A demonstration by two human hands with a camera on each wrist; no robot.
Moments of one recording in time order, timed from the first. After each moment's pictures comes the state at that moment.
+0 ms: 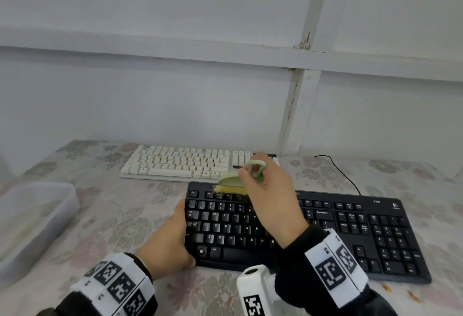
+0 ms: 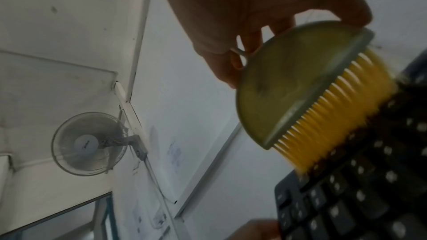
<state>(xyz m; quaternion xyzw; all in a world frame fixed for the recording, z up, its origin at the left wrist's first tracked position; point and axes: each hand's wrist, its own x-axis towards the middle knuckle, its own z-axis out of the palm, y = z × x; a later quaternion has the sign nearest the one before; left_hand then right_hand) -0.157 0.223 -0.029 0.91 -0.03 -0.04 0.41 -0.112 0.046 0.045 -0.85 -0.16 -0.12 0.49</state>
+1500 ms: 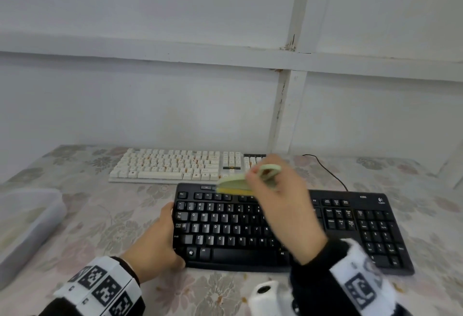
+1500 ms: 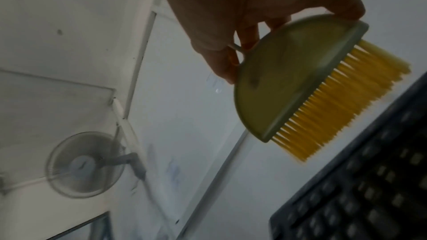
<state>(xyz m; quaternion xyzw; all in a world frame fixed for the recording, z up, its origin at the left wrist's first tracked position) -0.162 0.218 -0.018 0.92 0.02 -0.09 0.38 -0.138 0.011 0.062 -0.80 -0.20 -0.12 0.55</state>
